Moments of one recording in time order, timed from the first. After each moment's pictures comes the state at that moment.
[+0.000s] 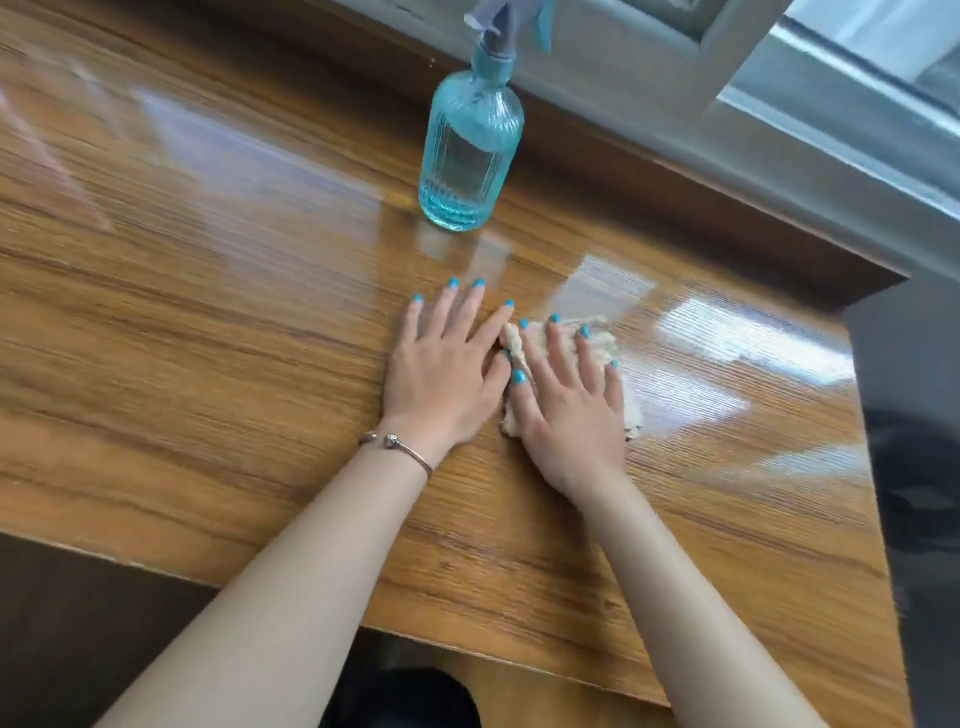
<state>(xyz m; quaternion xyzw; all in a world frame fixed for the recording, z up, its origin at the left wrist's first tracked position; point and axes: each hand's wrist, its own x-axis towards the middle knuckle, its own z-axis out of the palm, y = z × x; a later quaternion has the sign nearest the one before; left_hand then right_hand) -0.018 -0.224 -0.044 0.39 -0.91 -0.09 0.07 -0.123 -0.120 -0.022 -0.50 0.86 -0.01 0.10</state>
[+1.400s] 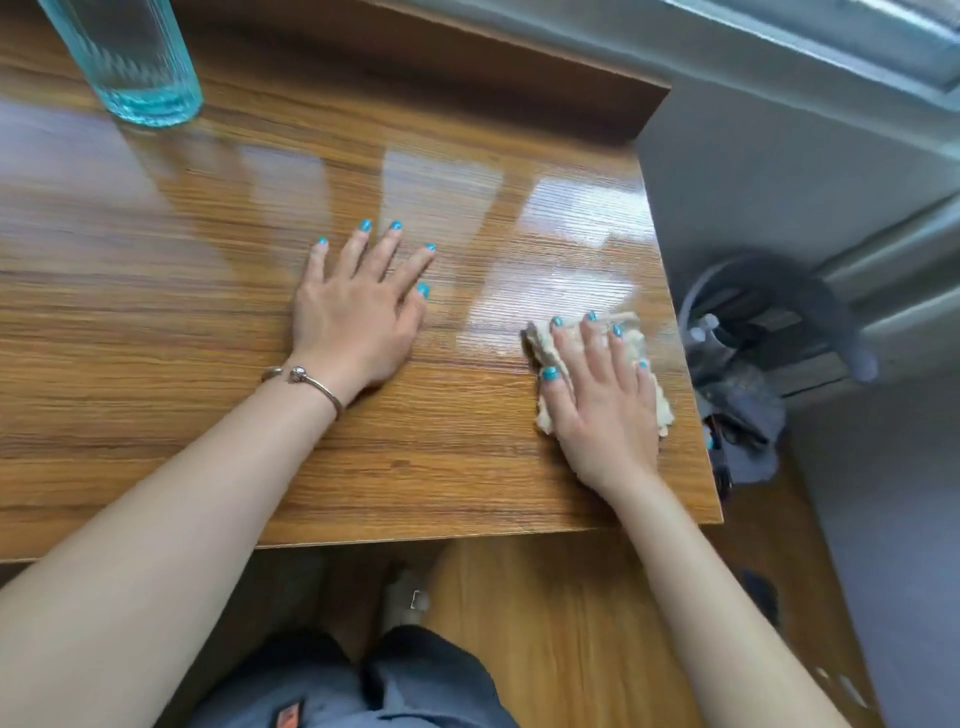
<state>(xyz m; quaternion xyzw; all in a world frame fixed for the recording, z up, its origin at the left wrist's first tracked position) -0.105 -0.121 -0.043 0.29 -0.95 -0.08 0.04 -0.208 0.112 -0.022 -0.33 0.94 -0.02 0.08</state>
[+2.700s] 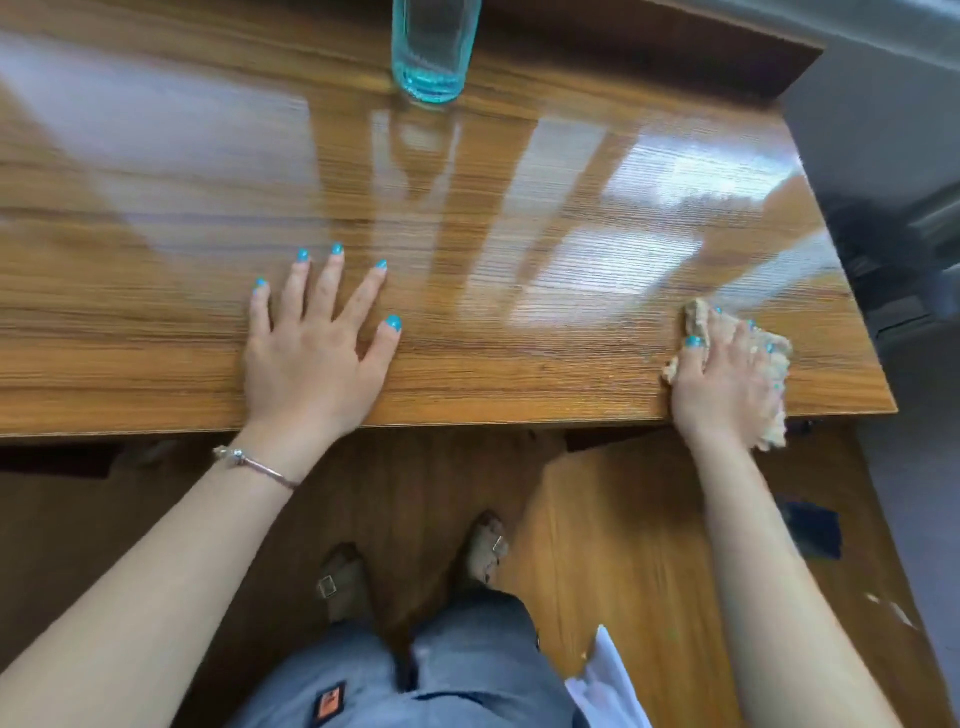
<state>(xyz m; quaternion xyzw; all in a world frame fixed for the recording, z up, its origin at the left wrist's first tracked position) 0.185 -0.228 -0.041 0.35 -0.93 -0.11 0.01 -0.041 0.038 -0.019 -0.05 1.00 -0.04 0.04</state>
